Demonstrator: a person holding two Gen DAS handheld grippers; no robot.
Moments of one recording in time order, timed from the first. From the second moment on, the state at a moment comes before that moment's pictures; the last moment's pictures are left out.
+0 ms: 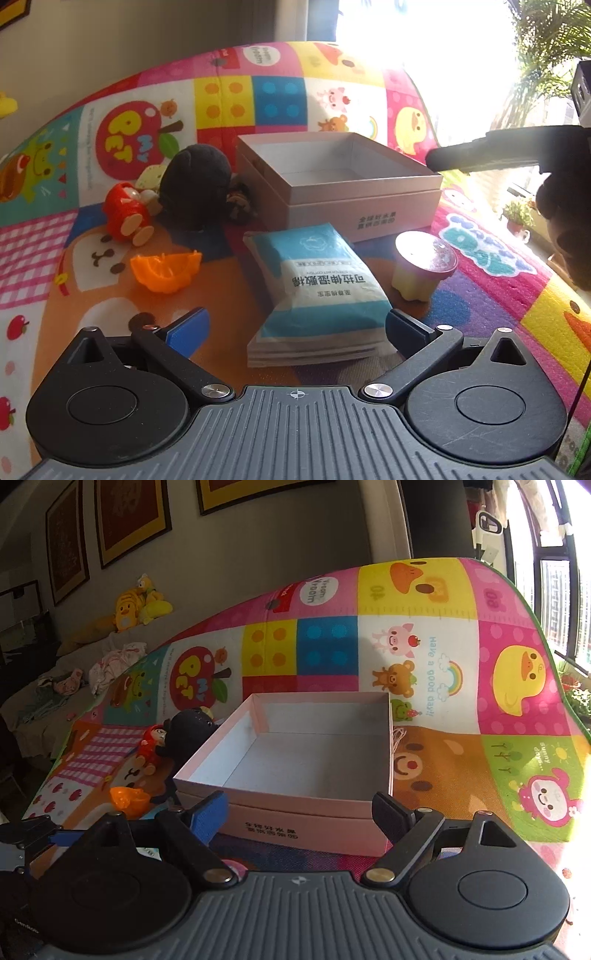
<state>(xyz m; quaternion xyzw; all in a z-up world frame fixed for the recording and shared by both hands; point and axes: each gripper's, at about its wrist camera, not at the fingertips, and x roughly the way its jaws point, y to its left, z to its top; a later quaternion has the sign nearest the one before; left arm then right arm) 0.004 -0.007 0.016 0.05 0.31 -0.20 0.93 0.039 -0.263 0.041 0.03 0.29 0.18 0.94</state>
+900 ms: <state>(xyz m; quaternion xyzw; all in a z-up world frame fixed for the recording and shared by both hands) 0.040 -0.057 0.007 0.09 0.34 -0.14 0.92 -0.020 -0.279 0.027 -0.01 0.34 0.11 0.94</state>
